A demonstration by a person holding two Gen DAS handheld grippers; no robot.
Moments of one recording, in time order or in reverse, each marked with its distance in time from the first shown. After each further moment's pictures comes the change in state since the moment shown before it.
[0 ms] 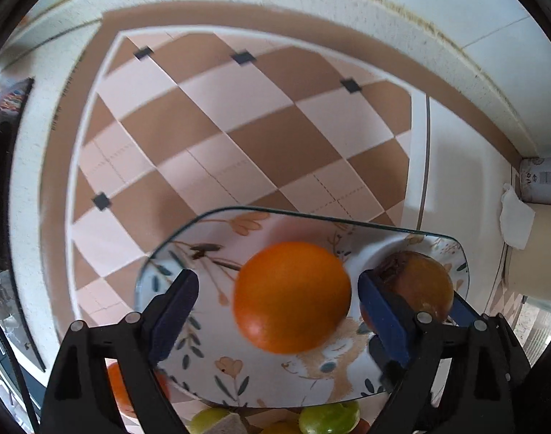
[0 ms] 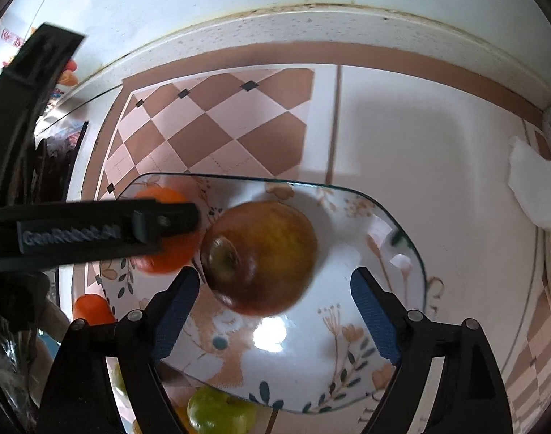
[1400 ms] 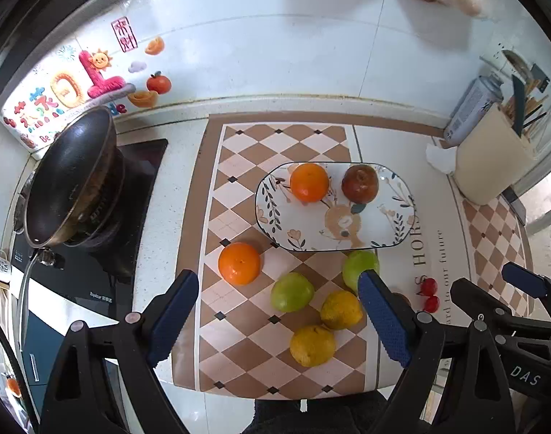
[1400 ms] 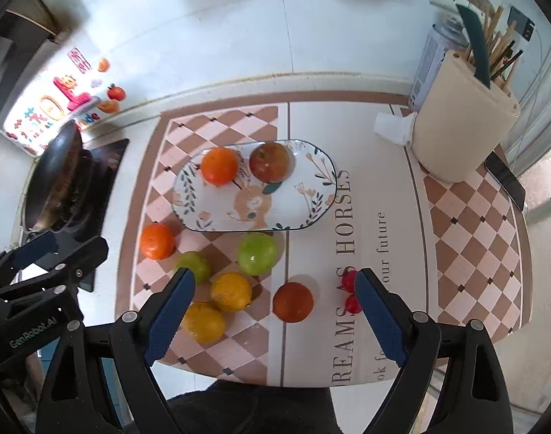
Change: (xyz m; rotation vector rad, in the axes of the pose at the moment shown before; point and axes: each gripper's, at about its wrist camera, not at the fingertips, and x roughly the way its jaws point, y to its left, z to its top) left arm -0.185 0.021 -0.241 0.192 -0.471 0.127; right arm -0.214 0.064 -0.189 0.111 -0.235 -0.136
